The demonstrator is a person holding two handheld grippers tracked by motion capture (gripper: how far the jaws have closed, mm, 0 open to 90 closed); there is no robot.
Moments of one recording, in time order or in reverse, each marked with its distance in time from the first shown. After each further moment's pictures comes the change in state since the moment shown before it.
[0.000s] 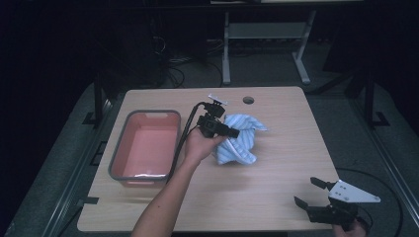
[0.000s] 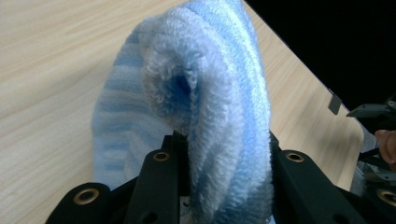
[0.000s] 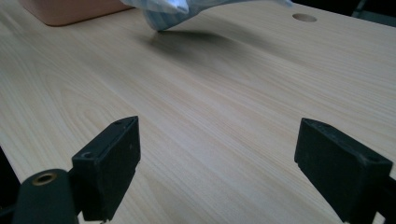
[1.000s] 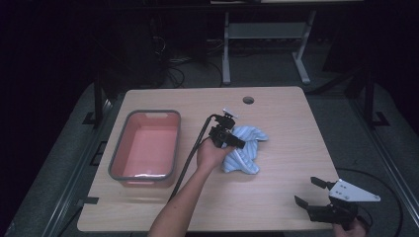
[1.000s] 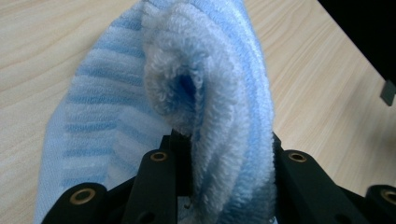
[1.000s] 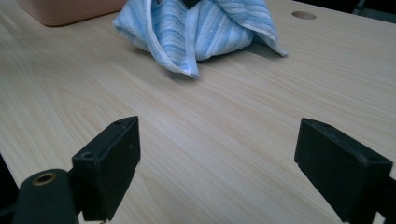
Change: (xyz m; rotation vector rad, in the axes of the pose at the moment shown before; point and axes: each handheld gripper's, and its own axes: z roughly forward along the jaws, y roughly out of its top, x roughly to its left) left arm 0.005 -0.017 0.062 0.063 0.053 -0.032; right arm -0.003 -0.002 0.001 0.000 0.005 0.012
